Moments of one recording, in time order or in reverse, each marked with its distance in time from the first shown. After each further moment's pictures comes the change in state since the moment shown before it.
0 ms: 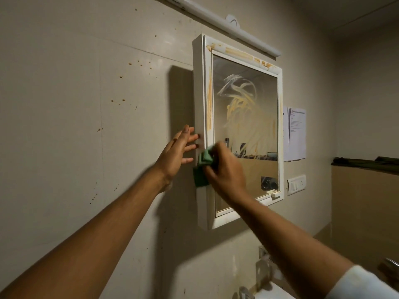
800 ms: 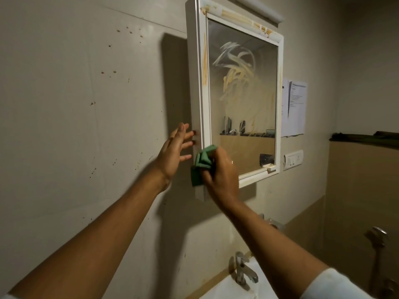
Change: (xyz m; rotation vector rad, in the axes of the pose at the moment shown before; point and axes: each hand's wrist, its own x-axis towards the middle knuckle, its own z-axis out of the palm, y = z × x) left_hand -0.041 -0.035 0.014 -0.029 0.021 -0.093; right_hand -0.079 0.029 0.024 0.052 0.008 0.058
